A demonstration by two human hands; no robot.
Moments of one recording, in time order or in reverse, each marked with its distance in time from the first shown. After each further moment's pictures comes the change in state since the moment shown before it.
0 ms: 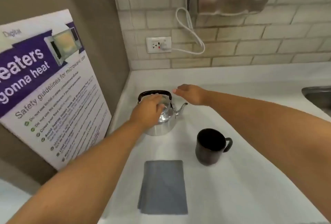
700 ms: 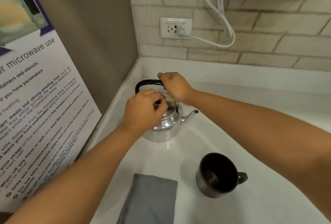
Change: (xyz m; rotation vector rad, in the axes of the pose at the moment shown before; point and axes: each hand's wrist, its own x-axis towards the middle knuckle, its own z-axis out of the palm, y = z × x) left_hand 0.020 -0.006 0.014 0.056 0.455 0.006; right_hand 0.082 -0.041 0.031 0.363 0.059 -0.202
